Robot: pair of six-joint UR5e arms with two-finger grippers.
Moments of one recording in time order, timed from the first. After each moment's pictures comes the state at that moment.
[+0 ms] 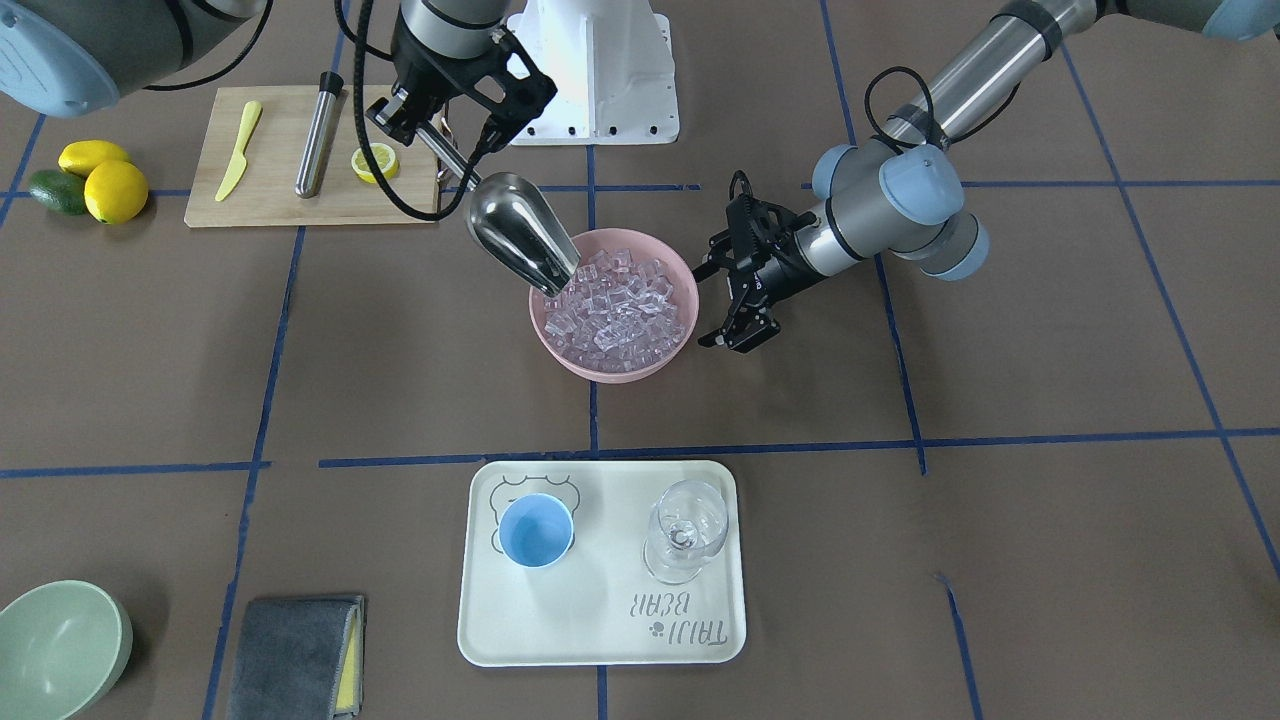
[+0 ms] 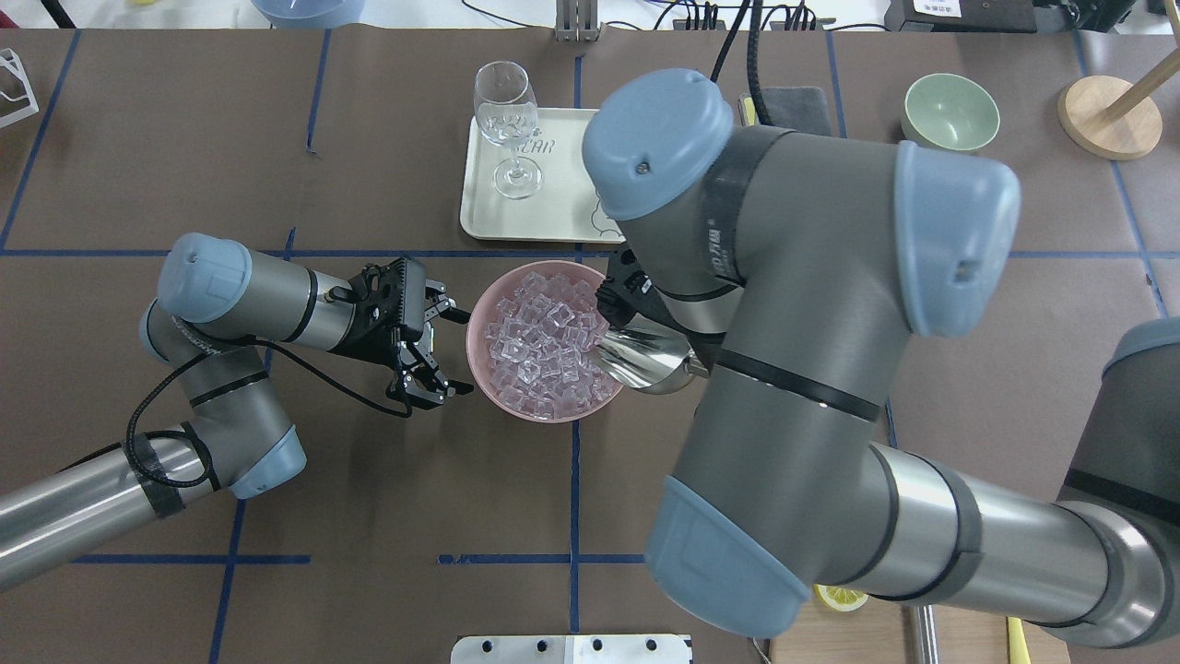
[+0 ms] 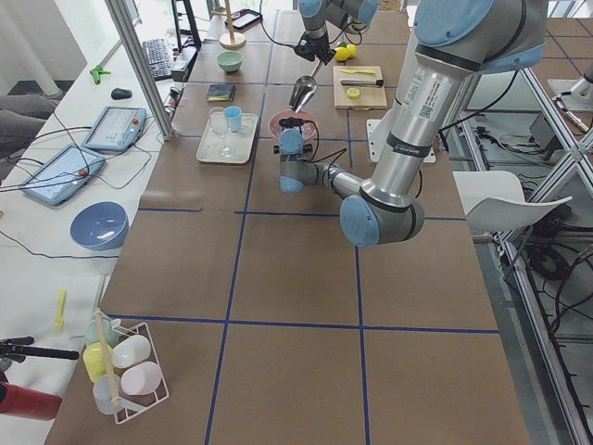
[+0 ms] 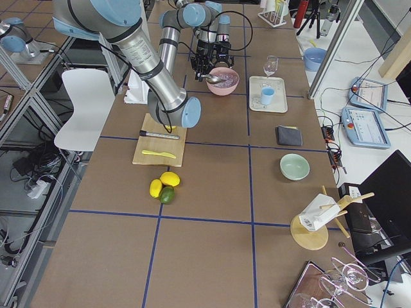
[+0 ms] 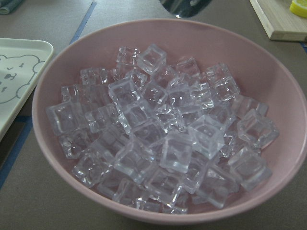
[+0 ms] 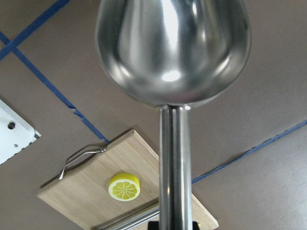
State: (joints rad) left arm -0.61 -2.04 -1.34 -2.83 -2.14 -0.01; right arm 0.53 -0.64 1.94 -2.71 1.92 0.03
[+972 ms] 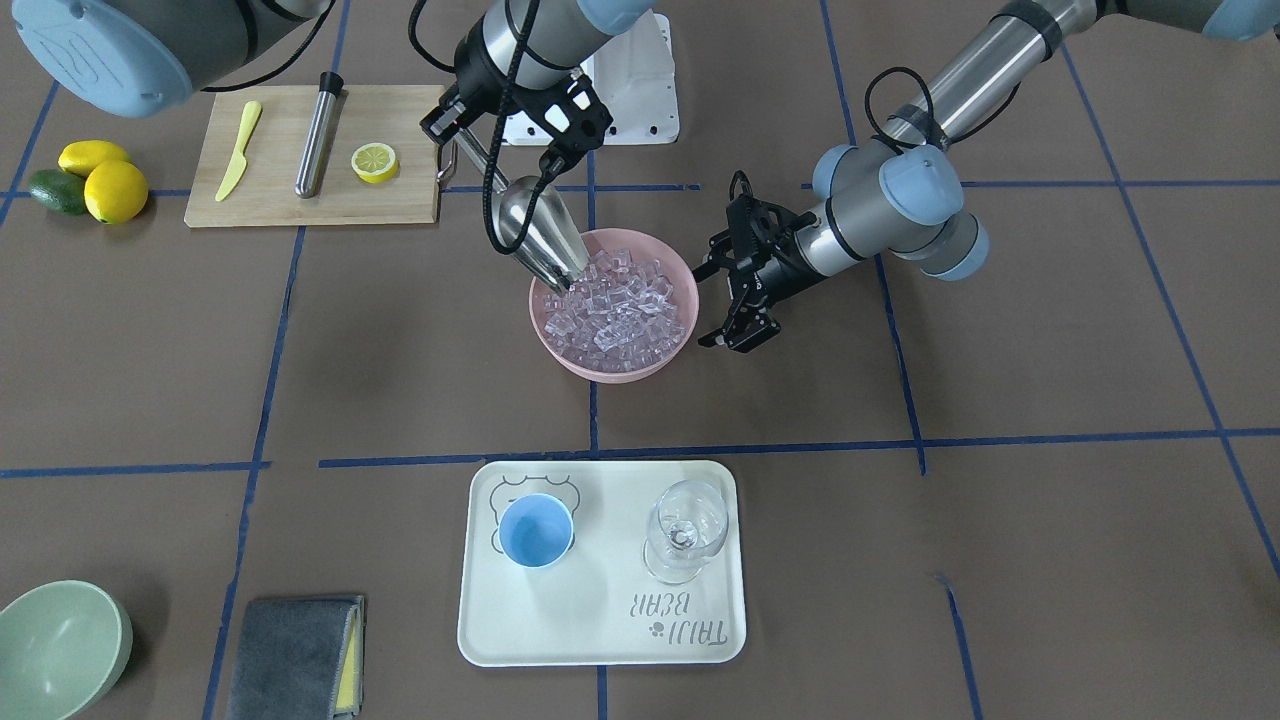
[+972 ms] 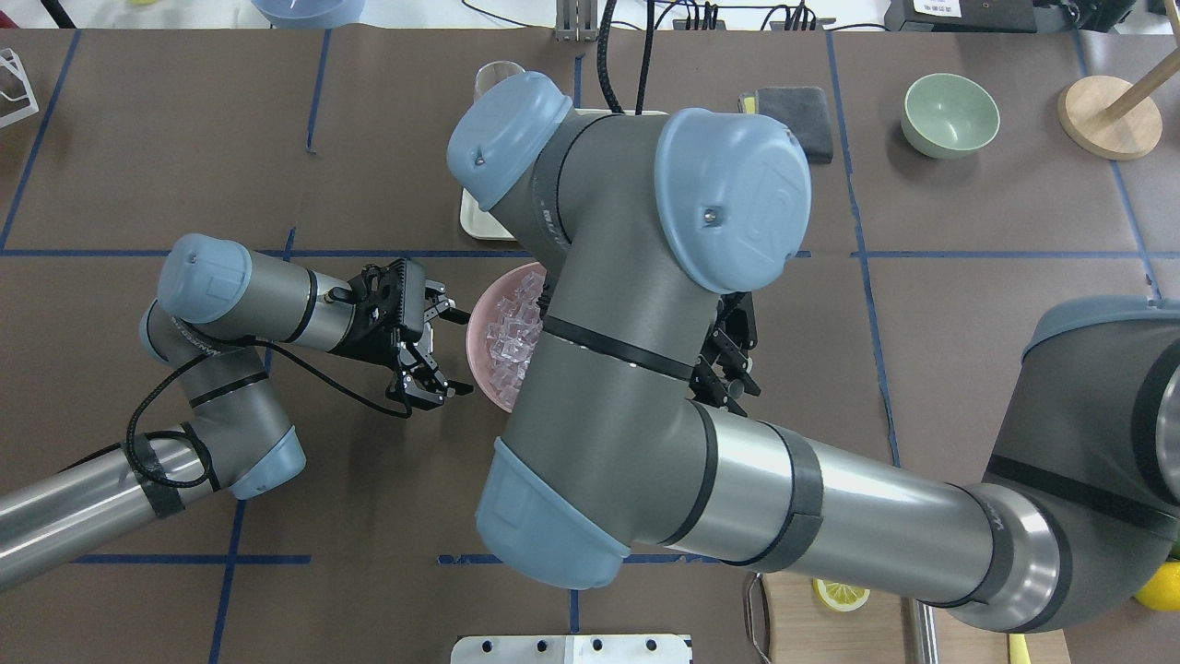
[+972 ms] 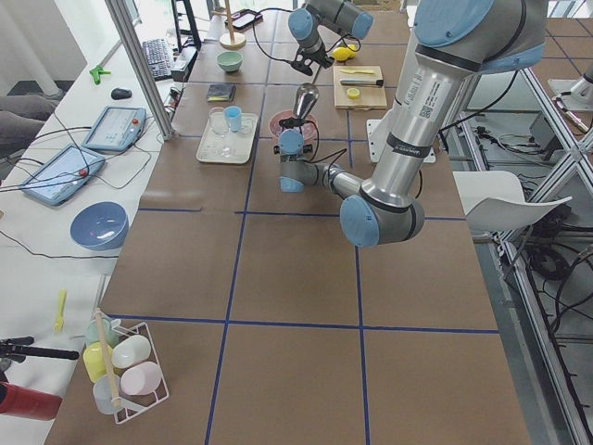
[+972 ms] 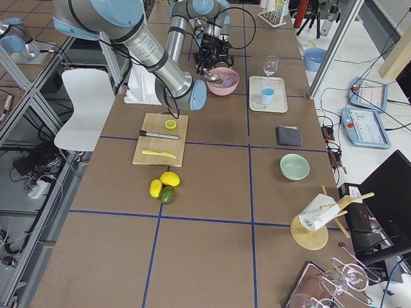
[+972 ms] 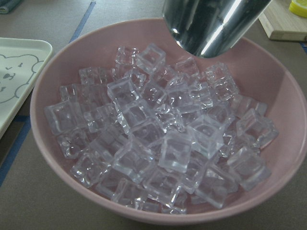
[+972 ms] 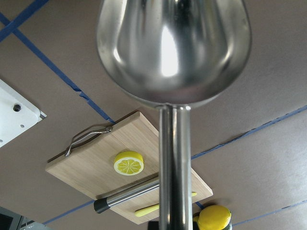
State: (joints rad) left arm -0.61 -2.04 -1.34 -2.83 -2.14 -0.01; right arm 0.51 -0.48 1.70 -2.83 1.89 -0.03
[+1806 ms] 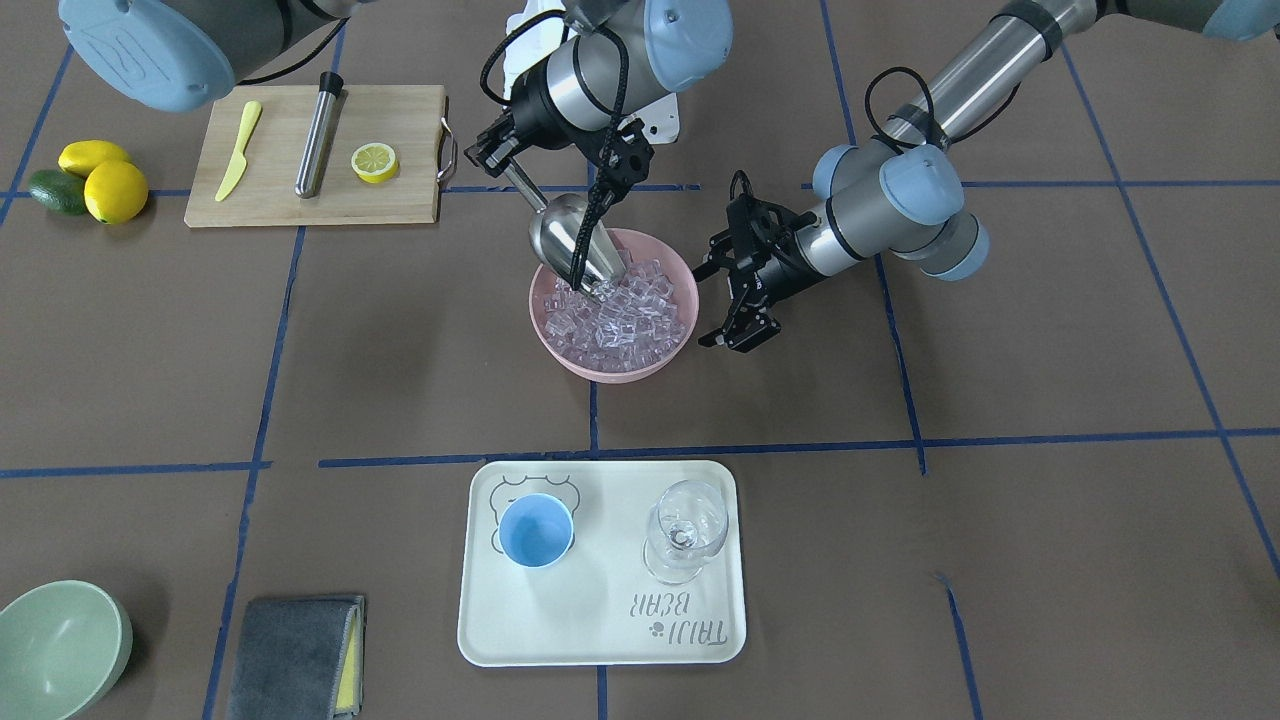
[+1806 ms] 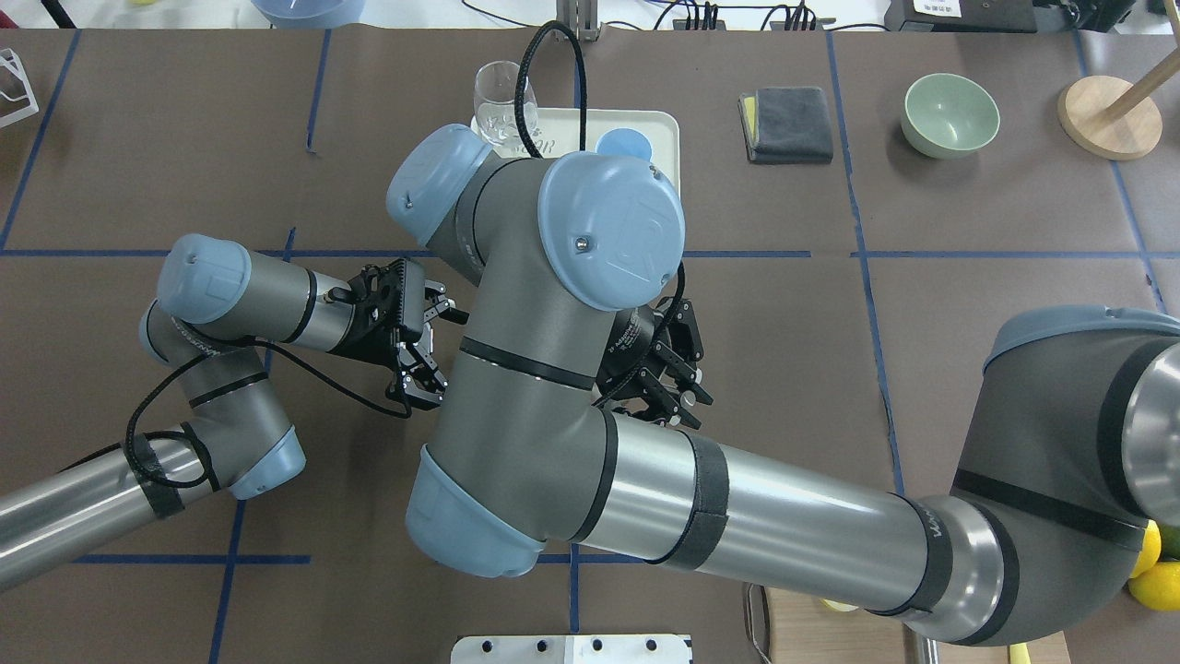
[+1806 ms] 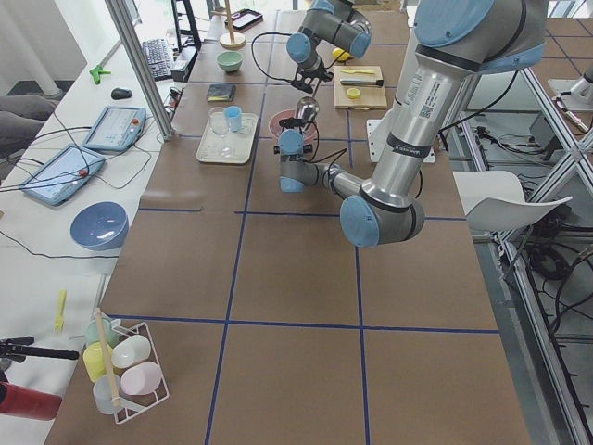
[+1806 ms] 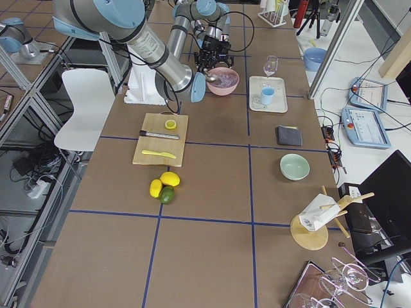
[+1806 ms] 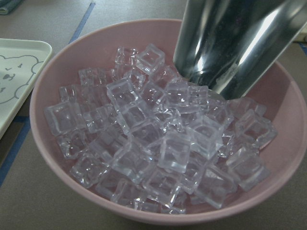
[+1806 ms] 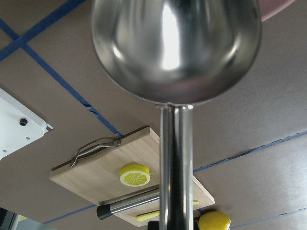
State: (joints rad) left arm -0.61 -2.04 -1.34 -2.83 -2.14 -0.01; right arm 0.47 -0.45 1.55 -2.73 1.87 -0.04
